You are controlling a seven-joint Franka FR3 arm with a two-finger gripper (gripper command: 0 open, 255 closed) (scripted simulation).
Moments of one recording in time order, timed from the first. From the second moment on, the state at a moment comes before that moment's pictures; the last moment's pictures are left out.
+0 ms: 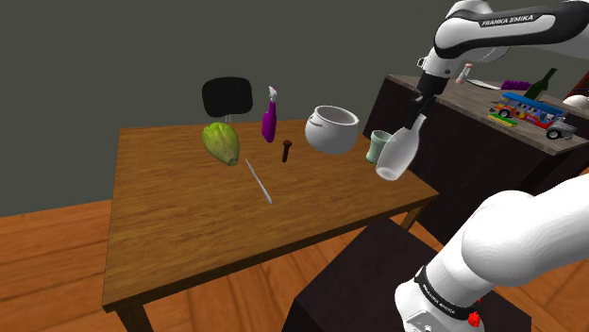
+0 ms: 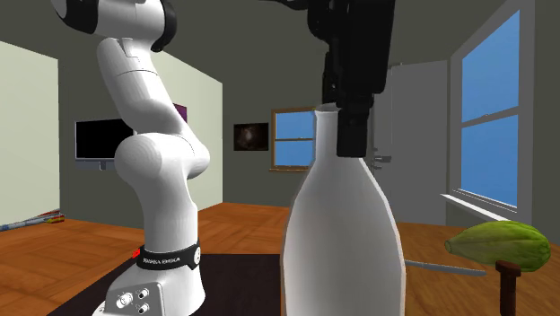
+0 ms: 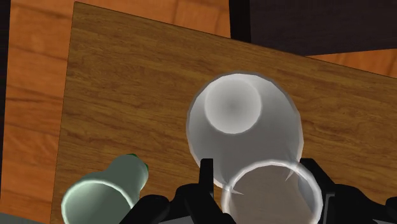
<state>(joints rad) -0.08 -0.47 -0.57 -2.25 -0.28 1.82 -0.47</state>
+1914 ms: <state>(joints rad) -0.05 -0.41 -0.53 -1.82 -0.22 1.44 -0.51</state>
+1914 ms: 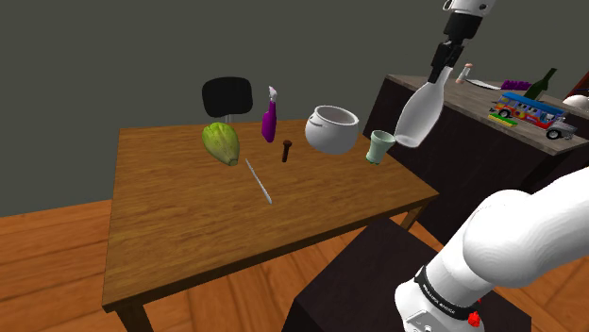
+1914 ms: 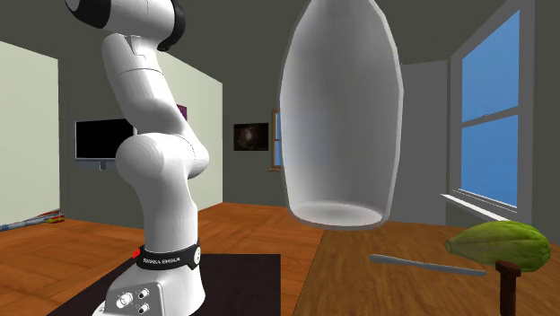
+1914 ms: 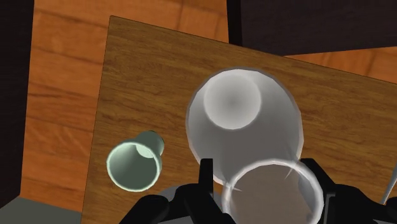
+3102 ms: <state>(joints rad) -0.02 -0.28 -0.52 -1.52 -0.17 1.25 -0.51</state>
